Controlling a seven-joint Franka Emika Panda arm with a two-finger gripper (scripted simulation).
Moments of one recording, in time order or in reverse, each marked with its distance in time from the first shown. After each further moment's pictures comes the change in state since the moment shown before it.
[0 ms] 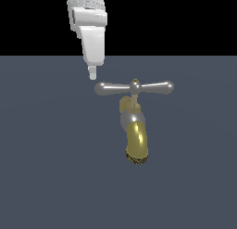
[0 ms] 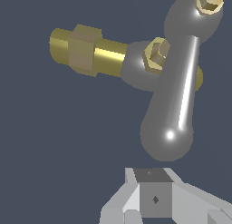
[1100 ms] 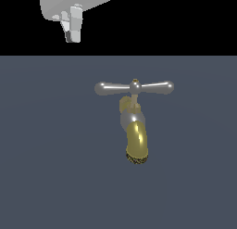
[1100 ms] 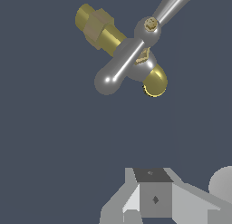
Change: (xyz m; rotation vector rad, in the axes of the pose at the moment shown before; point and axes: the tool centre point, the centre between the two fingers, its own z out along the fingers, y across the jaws) arm -0.039 0.092 -0.090 -0.007 -0.019 -0.470
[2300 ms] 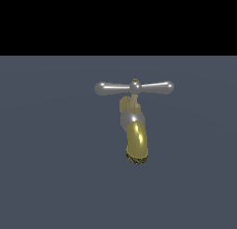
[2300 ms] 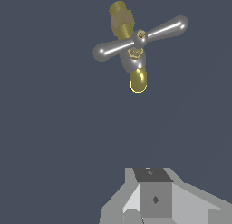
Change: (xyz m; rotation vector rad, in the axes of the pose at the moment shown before) arm -0.036 0.108 -0.107 -0.013 -0.017 -0.551
